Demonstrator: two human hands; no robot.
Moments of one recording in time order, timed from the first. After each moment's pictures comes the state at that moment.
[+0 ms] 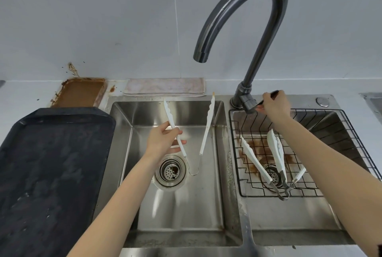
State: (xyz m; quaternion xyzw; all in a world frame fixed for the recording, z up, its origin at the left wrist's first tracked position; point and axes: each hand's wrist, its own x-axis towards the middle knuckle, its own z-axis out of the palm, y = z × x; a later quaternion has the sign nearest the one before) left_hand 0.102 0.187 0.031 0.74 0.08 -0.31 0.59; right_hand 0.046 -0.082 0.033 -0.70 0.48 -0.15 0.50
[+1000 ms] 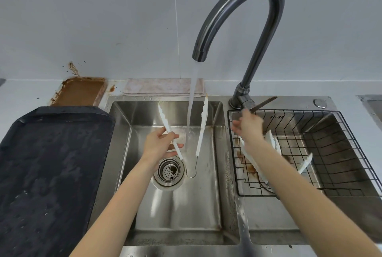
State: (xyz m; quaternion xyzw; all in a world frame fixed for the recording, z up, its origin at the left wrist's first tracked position) left_hand 0.094 0.195 0.024 0.72 0.10 -0.31 0.61; right_hand 0.036 -0.008 0.022 -0.50 0.50 -0.11 0.70
